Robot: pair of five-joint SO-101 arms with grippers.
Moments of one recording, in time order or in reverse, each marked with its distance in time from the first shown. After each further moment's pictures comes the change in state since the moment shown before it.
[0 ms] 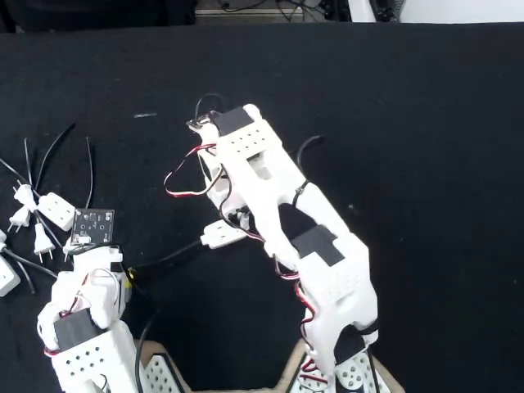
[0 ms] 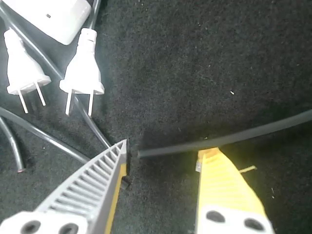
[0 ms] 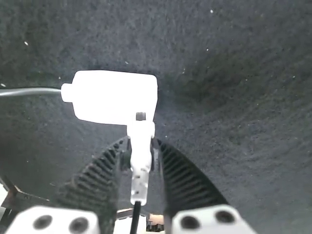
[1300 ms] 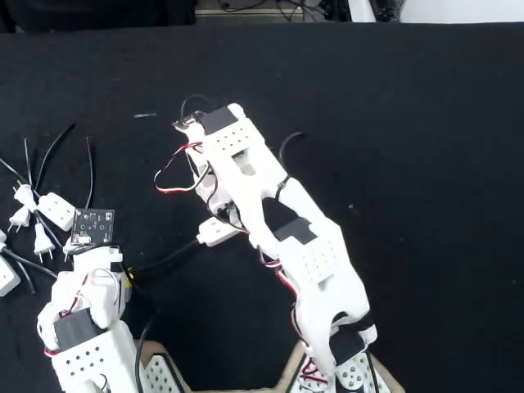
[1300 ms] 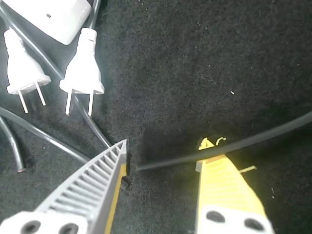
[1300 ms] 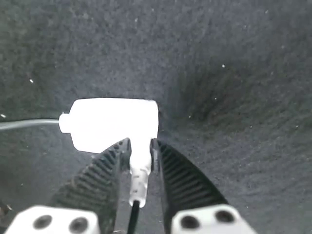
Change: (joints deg) left arm 0.0 0.0 0.0 0.0 0.0; right arm -1.5 13.7 -14.9 0.4 2.2
